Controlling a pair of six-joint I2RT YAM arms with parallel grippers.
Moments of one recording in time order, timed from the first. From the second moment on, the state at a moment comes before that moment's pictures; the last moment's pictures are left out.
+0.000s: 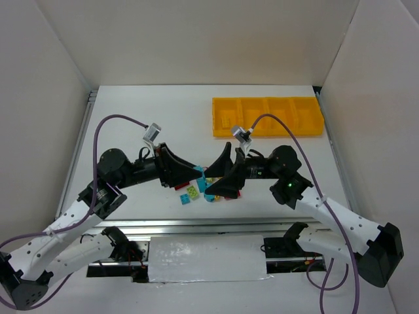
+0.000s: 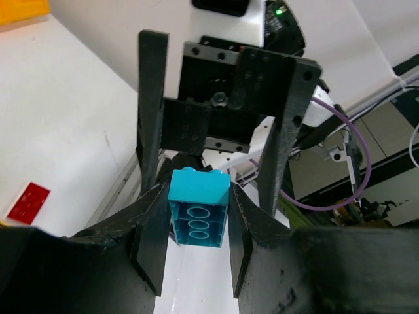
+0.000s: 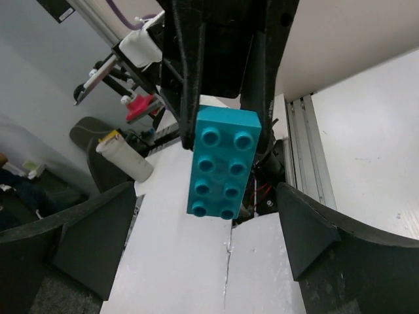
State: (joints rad) left arm -0.69 0.79 0.82 0.07 0.55 -0.82; right arm 0.73 0.94 0.71 0.49 -0.88 0.78
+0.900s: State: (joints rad) left arm -0.69 0.74 1.03 -0.67 -0.33 -0.66; right arm 0.39 1.52 1.26 -0.24 0.01 0.53
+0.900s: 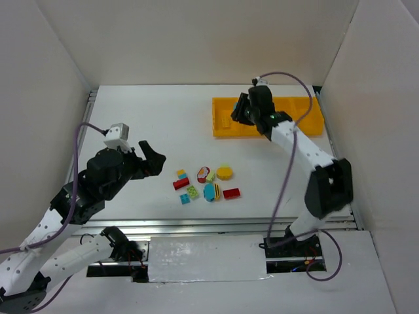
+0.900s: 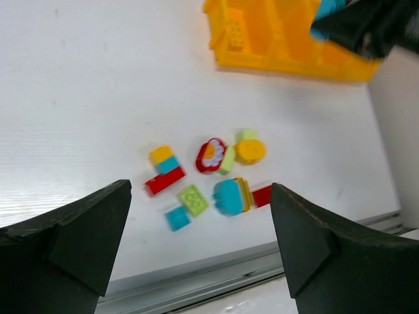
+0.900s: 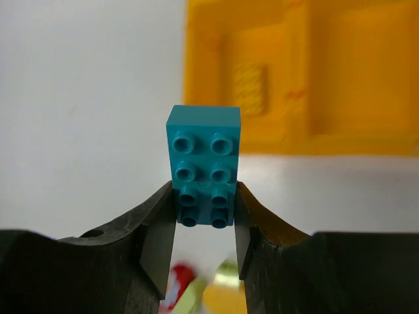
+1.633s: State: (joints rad) left arm -0.69 0.65 0.91 -0.80 -0.27 -0.48; right arm 0.19 2.23 2.03 -0.66 0.22 0.33
